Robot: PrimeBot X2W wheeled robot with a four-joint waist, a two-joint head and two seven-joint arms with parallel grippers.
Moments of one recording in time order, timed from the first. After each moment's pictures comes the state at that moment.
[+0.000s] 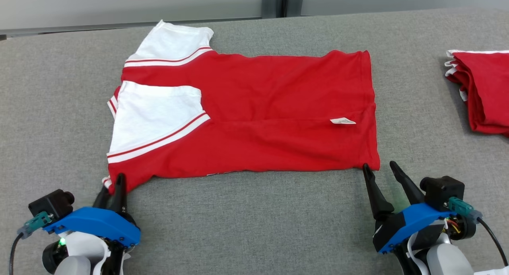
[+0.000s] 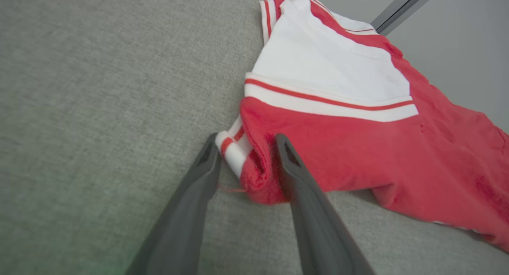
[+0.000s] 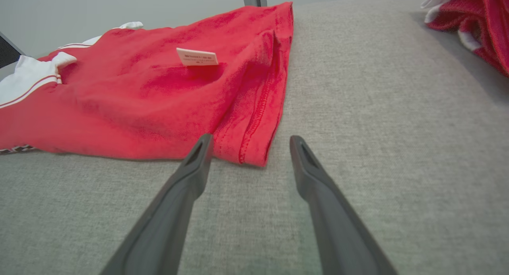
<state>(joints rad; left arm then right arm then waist) -0.17 0.12 0.04 0.37 -0.60 -0.09 0.11 -0.17 -0.05 0.03 0.26 0.21 0.13 -0.01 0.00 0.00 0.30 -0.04</state>
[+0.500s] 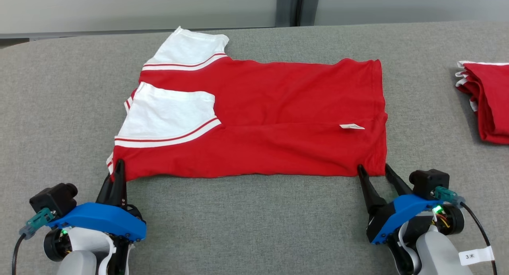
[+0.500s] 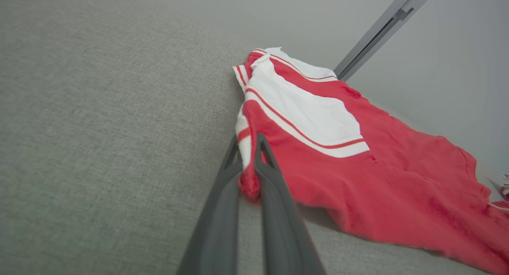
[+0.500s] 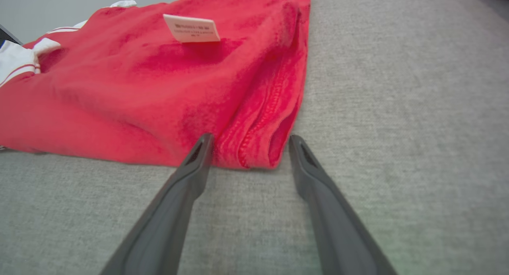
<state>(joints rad) -0.16 0.13 0.01 0.28 -0.57 -0.10 0.04 -0.29 -0.05 0.04 0.52 0.23 0.13 -0.05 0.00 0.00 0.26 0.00</state>
